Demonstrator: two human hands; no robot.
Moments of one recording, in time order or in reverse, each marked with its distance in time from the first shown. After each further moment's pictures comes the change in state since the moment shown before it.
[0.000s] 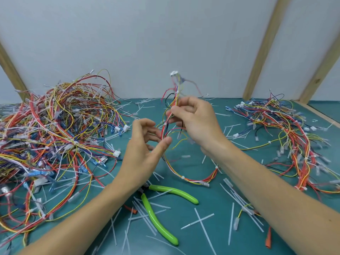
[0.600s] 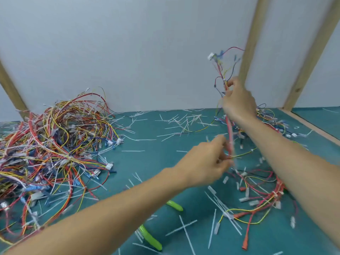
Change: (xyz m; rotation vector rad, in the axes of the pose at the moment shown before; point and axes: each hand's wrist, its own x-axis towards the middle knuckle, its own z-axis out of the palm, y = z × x) left_hand 0.020 0.080 0.120 0.369 -0.670 0.153; right_hand 0.089 0.004 -0.153 -0.877 0.513 -0.047
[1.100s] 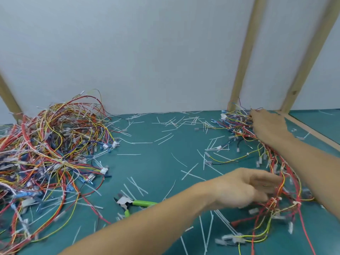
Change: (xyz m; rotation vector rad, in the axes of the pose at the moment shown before) left_hand 0.009 0.040 0.049 -0.831 -0.473 -0.205; right_hand 0.014 0.122 -0.026 -0.857 -0.205 -0.228
